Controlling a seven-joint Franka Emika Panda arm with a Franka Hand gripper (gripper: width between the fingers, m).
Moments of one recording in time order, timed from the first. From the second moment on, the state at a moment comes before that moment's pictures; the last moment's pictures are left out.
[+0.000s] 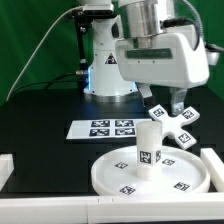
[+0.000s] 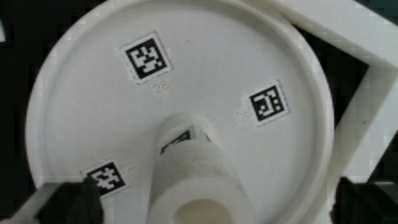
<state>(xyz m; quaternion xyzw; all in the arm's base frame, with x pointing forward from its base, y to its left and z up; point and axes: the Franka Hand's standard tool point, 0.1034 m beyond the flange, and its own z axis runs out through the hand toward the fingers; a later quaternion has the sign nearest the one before) 0.551 0.064 0.119 -0.86 0.51 -0.01 0.08</state>
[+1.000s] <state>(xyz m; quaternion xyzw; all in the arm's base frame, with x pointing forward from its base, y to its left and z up) 0.531 0.088 0.125 -0.96 0.26 -0.06 0.06</state>
